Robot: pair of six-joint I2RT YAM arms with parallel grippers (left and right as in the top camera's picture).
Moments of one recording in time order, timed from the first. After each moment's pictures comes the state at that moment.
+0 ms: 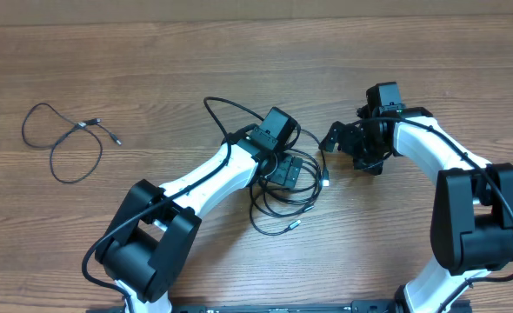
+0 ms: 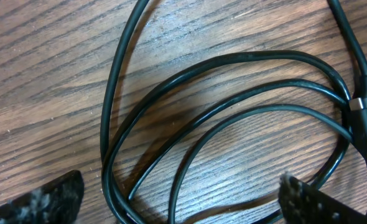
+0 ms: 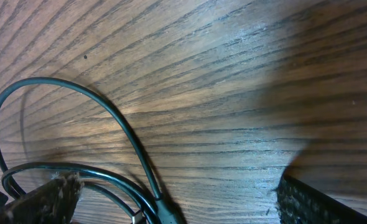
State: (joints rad) left arm -0.64 1.89 1.22 -0.55 0.00 -0.30; right arm 0.11 1.87 1.15 -0.66 -0.35 0.49
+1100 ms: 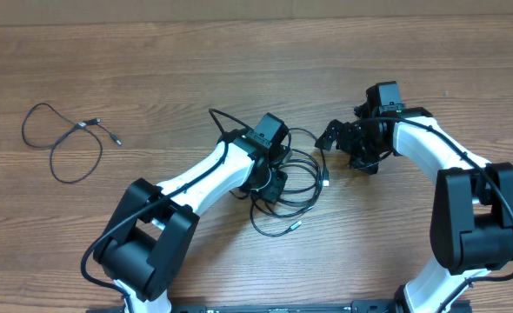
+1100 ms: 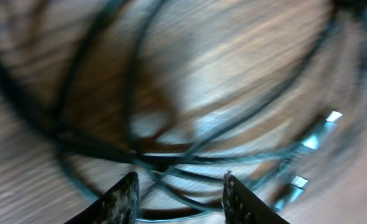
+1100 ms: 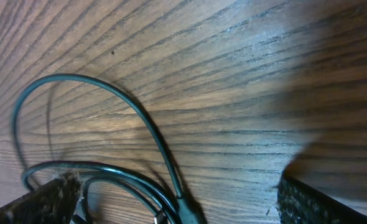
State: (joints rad) left arm -0.62 1.89 1.21 -0.76 0.19 -0.19; right arm 0.11 1.88 1.15 -0.64 -0.41 0.49
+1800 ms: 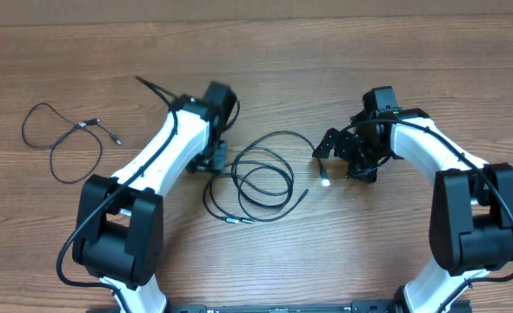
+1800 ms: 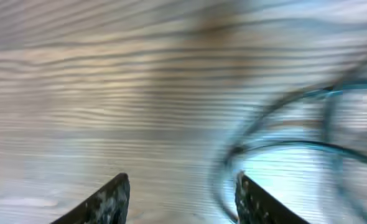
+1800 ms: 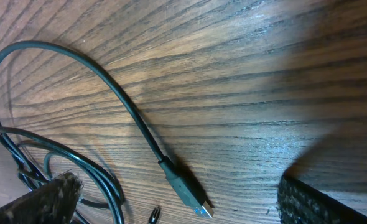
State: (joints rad) left arm -0.36 1.88 1.40 -1.09 -0.18 -0.26; right arm 0.12 1.87 1.14 -0.73 -0.44 0.49
